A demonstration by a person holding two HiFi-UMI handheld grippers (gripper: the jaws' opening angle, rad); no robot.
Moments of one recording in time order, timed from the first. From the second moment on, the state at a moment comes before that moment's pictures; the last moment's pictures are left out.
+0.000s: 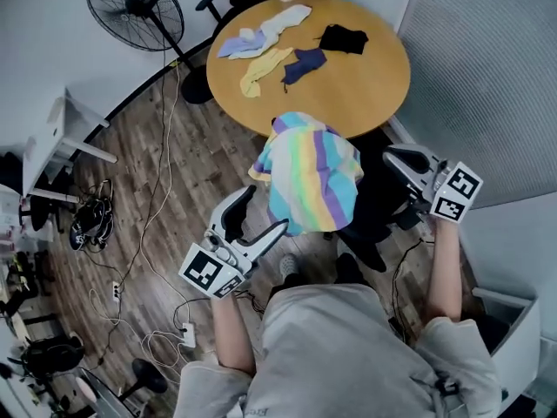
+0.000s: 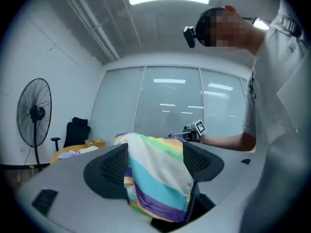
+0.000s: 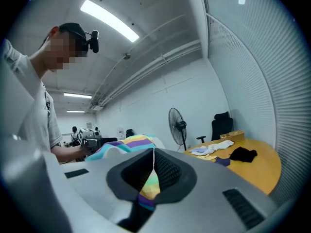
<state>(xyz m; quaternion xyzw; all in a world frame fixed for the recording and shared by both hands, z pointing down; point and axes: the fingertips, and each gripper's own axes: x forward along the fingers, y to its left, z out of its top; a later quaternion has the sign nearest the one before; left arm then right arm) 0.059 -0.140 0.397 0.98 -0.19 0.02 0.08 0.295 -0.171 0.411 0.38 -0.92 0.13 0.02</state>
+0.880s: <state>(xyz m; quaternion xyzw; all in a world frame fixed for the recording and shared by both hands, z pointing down) 0.106 -0.209 0.452 0.99 -0.08 0.04 0.11 0.194 -0.215 0.499 0.05 -0.98 0.18 0.09</state>
